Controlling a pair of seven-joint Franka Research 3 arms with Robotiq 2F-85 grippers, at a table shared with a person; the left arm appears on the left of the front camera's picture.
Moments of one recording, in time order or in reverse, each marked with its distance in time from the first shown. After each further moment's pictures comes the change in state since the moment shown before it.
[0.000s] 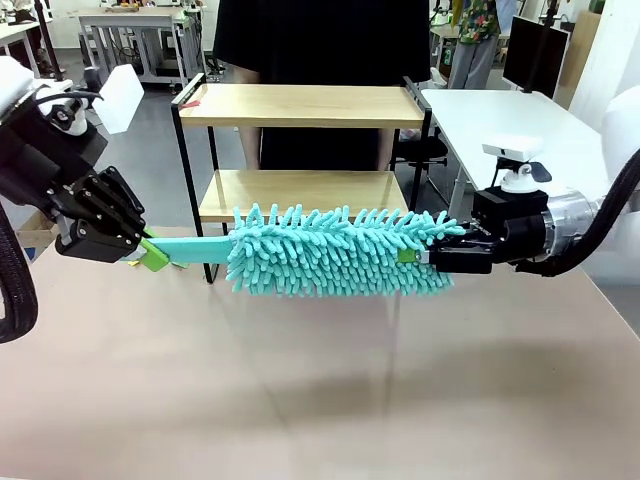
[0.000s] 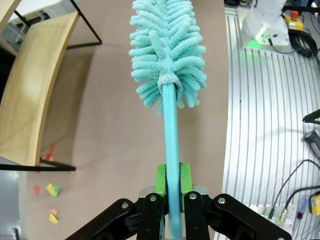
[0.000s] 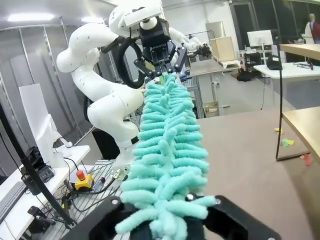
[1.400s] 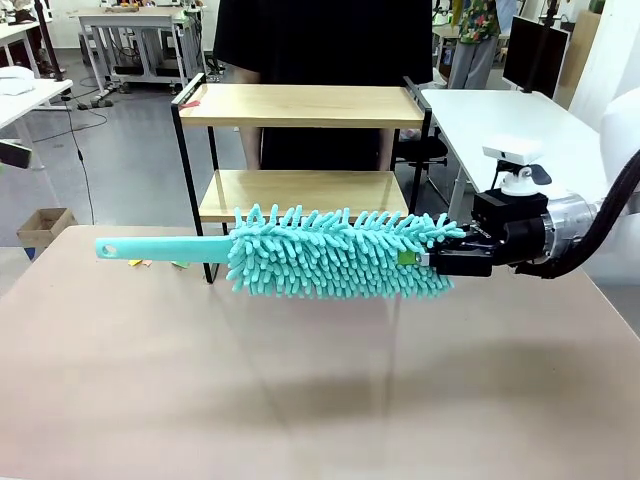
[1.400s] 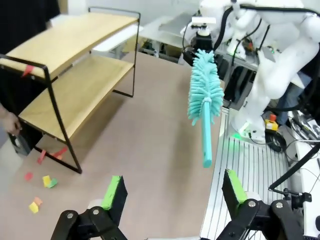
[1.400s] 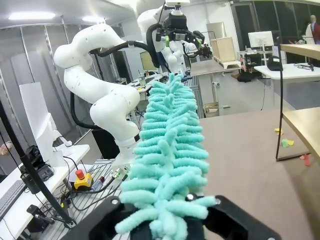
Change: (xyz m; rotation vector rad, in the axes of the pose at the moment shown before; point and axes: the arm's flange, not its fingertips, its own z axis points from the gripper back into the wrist) left arm -0.154 0.061 0.113 -0.052 -0.539 0.331; right arm -0.003 -0.001 0.000 -0.001 -0.002 0.004
